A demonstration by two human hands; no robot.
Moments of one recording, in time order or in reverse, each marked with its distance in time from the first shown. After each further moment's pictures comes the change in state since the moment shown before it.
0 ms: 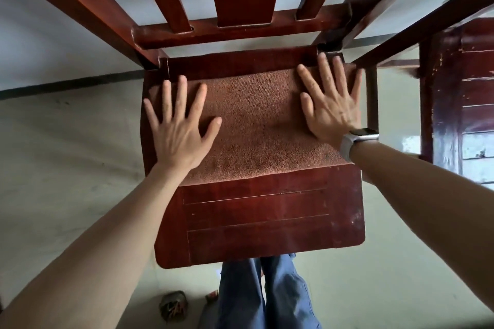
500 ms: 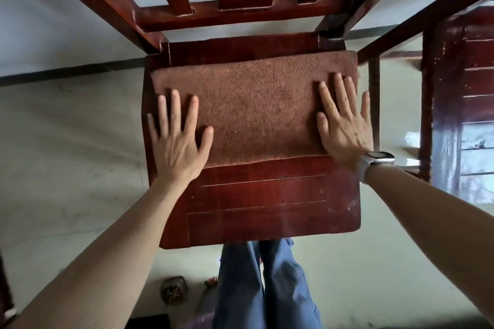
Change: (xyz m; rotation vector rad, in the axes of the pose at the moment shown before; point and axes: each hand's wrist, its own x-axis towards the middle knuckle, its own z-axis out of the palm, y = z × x) left_hand -0.048 0.001 0.010 -0.079 -0.003 -0.089; right_hand -0.058 0.017 0.005 0.132 -0.070 0.029
